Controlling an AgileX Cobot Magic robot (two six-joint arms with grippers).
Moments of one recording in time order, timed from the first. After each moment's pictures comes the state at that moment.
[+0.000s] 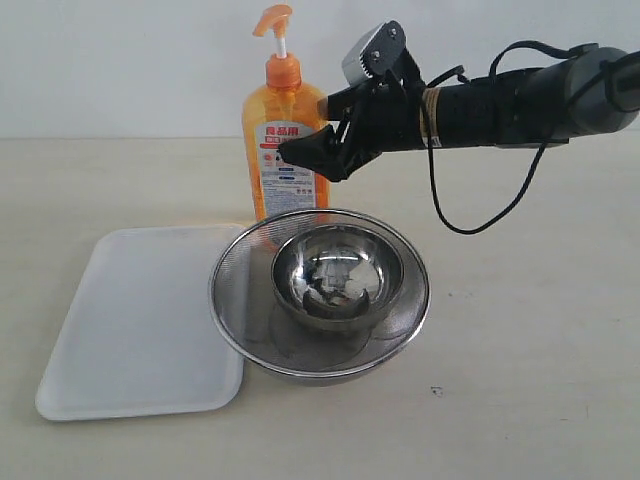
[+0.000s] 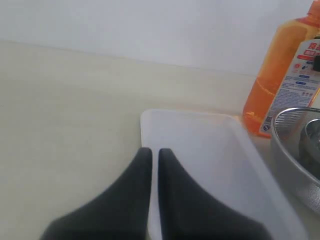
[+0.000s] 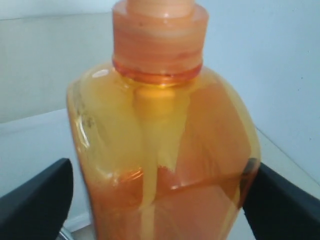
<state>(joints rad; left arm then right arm) -0.01 0.00 0.00 -0.11 0.32 -0.03 0.30 2.15 -1.46 -1.38 -0.83 0.92</state>
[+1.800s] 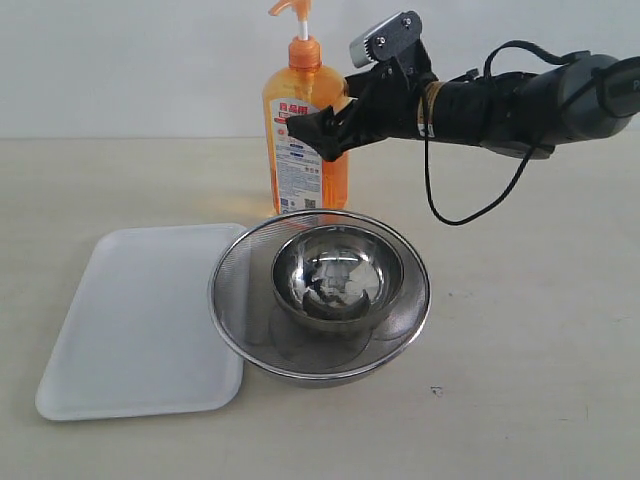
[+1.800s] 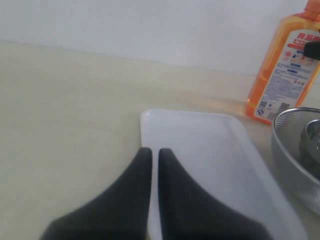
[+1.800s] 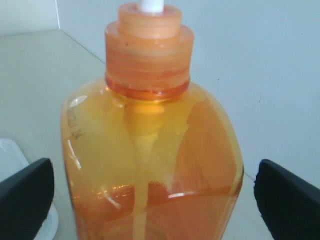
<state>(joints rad) -0.01 0.00 0.00 -0.11 0.32 -0.03 0.31 2.17 -1.46 -1.08 -0.69 0.75</state>
